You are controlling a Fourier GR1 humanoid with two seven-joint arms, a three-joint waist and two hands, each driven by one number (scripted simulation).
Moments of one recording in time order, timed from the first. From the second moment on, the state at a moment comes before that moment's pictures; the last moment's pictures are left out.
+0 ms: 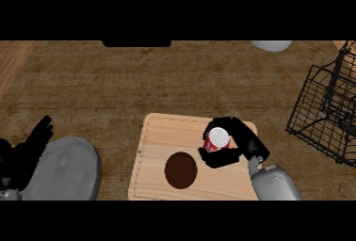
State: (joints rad) left arm 0.04 0.33 0.18 -1.39 0.05 -0.10 0.13; right arm -0.23 -0.04 0.25 -1.48 0.30 0.20 0.53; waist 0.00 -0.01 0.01
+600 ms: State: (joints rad) left arm 0.02 0.32 0.17 -1.39 0.04 -0.10 0.14; right arm -0.57 -0.01 0.40 -1.37 0.96 -0.08 1.10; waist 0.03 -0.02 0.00
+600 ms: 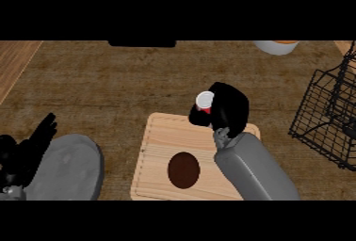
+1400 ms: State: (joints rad) left arm 0.04 0.32 0.18 -1.41 0.04 -0.10 0.15; right arm -0.92 -0.01 0.29 -1.41 1.38 0.01 1.24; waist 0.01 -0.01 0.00
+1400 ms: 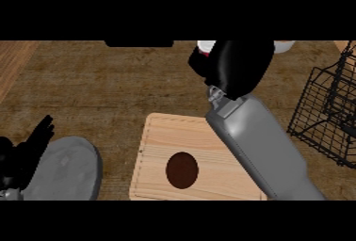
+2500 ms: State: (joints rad) left arm 0.04 0.31 0.19 -1.41 0.03 -0.10 0.14; right arm -0.98 -0.25 -0.23 -1.24 1.24 -0.22 0.88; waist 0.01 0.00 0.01
